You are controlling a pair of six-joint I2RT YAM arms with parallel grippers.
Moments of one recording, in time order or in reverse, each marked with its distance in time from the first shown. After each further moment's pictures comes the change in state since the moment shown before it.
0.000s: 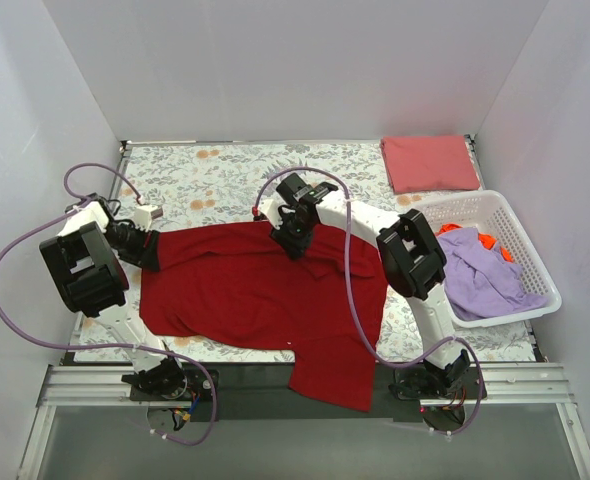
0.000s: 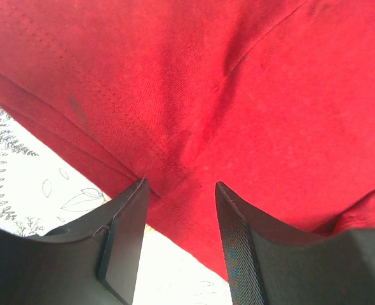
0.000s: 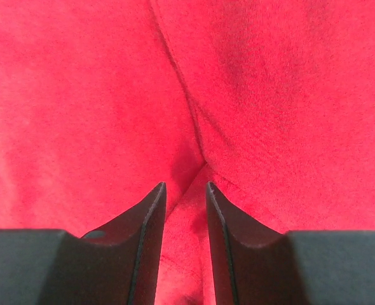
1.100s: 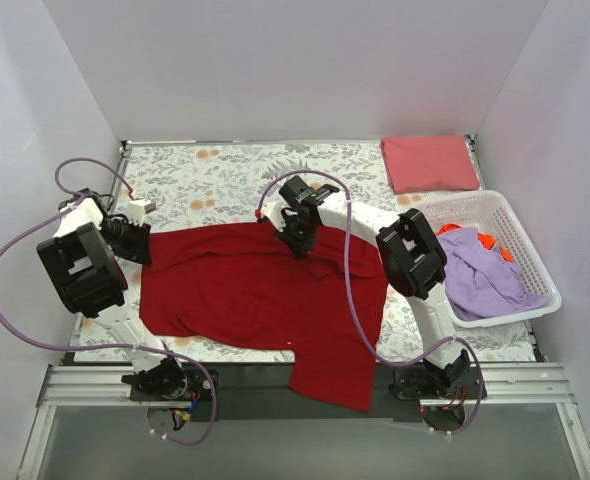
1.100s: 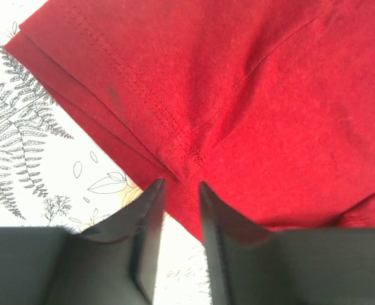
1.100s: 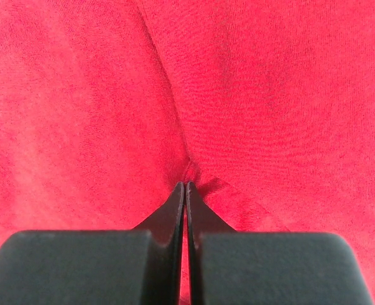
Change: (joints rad) left arm 0.021 0.000 0.053 -0.015 -0.016 -0.029; right arm -0.005 0.005 -0.037 0.015 0.022 -0.011
